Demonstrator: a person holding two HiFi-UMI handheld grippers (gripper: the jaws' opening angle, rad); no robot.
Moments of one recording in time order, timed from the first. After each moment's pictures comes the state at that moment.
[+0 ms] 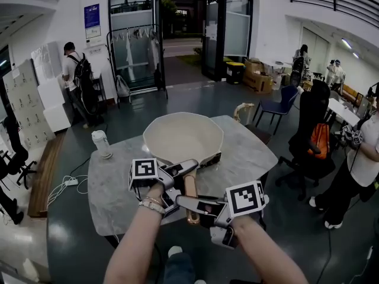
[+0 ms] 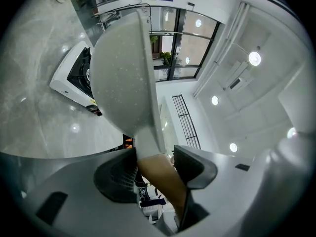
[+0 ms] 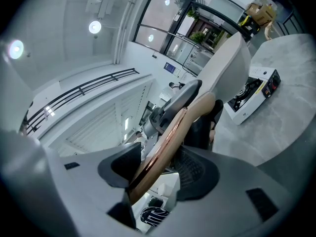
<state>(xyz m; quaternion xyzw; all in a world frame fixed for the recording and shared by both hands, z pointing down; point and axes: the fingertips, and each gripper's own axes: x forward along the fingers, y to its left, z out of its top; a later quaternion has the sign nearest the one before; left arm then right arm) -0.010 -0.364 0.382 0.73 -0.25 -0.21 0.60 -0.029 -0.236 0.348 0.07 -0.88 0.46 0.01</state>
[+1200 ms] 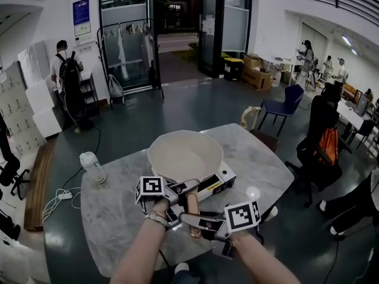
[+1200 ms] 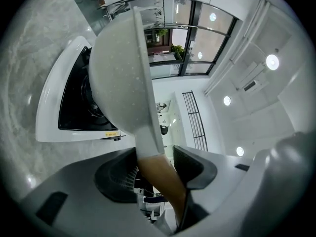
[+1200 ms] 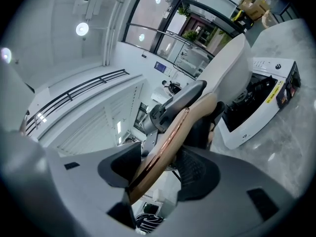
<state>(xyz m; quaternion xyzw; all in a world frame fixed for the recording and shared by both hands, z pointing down) -0.061 -0.507 0.475 0.71 -0.24 -0.16 0.64 -0.089 -0.383 0.427 0.09 -0.86 0.50 0.02</state>
